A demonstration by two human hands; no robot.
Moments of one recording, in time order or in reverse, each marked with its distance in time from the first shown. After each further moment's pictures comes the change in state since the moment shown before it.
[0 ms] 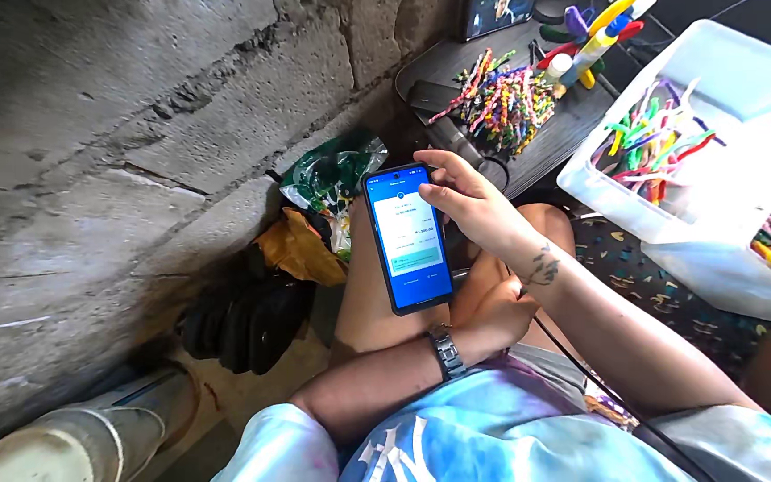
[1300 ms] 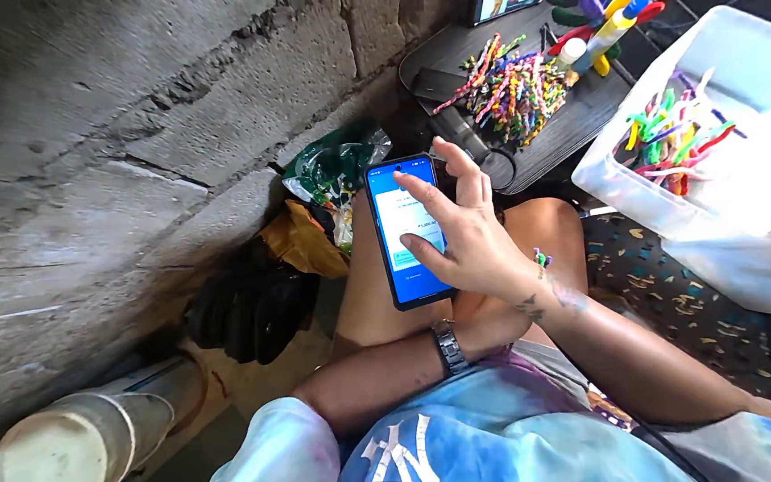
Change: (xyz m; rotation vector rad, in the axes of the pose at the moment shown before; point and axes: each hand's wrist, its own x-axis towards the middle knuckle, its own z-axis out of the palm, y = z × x) left_hand -0.022 0.007 -0.004 0.349 0.085 0.141; right_hand -0.026 0.020 0.022 -0.735 0.150 -0.507
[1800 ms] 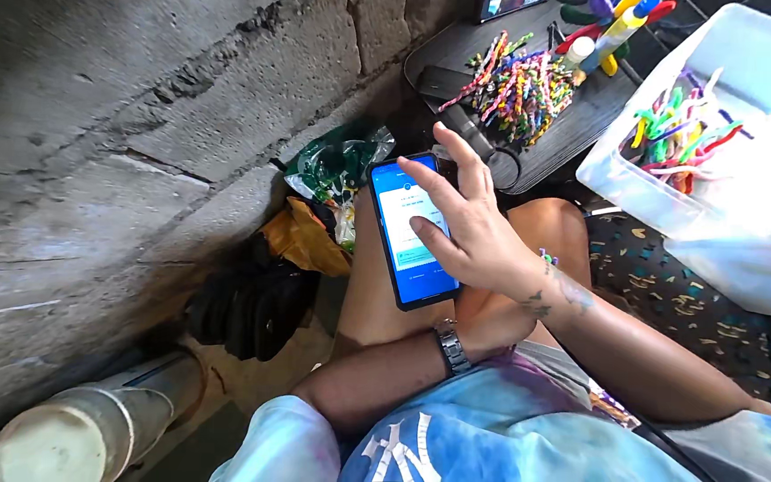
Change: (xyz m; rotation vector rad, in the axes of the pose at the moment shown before) left_hand 0.005 -0.008 -0.001 0.036 0.018 0.008; right_hand 0.010 -0.003 -0.005 0.014 -0.052 0.007
